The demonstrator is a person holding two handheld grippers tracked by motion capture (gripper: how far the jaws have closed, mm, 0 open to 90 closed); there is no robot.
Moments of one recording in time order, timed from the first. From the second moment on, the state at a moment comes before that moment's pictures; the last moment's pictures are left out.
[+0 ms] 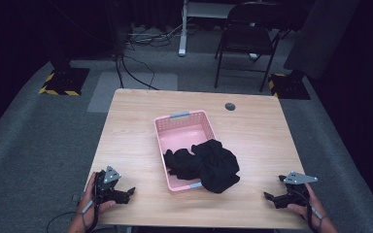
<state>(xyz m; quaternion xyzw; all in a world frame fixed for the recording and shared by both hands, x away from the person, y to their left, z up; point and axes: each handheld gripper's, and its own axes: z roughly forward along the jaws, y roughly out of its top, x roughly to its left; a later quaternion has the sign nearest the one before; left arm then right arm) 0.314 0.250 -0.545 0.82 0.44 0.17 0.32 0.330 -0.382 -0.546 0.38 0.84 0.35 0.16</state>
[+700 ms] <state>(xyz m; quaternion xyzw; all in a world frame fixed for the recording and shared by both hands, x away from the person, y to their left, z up) 0.314 0.250 -0.545 0.82 0.44 0.17 0.32 0.327 -0.383 -0.544 0.38 0.85 0.34 0.16</state>
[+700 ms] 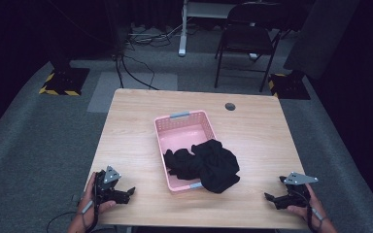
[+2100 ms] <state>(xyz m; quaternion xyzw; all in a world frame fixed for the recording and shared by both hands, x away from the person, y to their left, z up) 0.314 0.250 -0.545 0.82 0.44 0.17 0.32 0.319 -0.369 -0.506 0.35 0.85 0.35 0.17</state>
